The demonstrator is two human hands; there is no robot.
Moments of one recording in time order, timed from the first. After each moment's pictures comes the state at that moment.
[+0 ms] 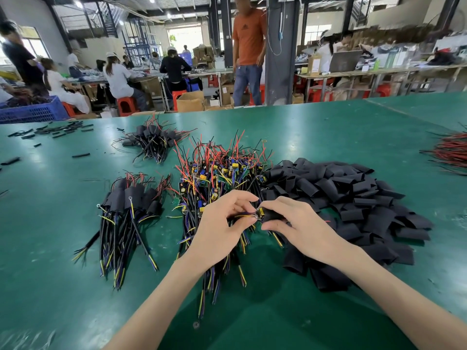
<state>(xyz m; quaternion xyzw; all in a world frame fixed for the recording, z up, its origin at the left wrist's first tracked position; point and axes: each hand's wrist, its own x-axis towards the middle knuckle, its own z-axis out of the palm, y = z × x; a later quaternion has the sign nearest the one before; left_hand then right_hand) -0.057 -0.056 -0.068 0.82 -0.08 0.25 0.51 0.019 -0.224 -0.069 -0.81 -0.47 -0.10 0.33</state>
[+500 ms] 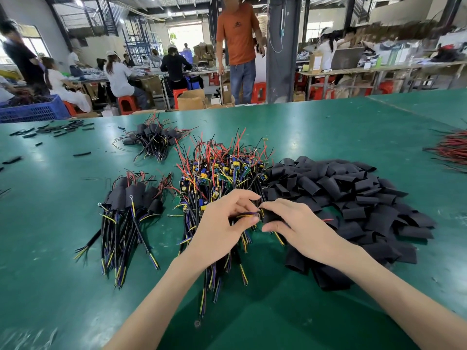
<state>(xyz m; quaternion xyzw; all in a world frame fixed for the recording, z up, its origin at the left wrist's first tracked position) -0.056 -0.053 -0.067 0.84 -0.08 0.21 0.50 0.019 -0.222 -0.073 -0.83 -0.47 -0.09 0.30</state>
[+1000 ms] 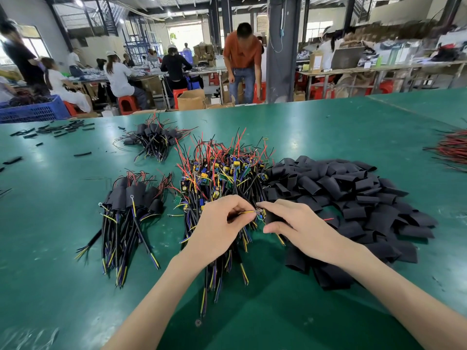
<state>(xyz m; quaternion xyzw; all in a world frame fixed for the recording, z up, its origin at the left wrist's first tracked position) -0.053 -0.048 -0.071 0.87 -0.06 0.23 0.42 0.022 -0.223 -0.073 -0.82 -0.48 -0.06 0.32</state>
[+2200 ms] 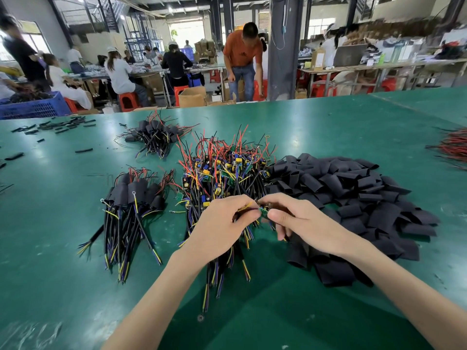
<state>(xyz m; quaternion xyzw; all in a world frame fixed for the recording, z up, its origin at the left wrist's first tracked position) -0.053 -0.042 -0.072 0.91 -0.10 0.22 0.33 0.021 -0.225 -0.073 -0.76 -0.43 0.10 0.47</state>
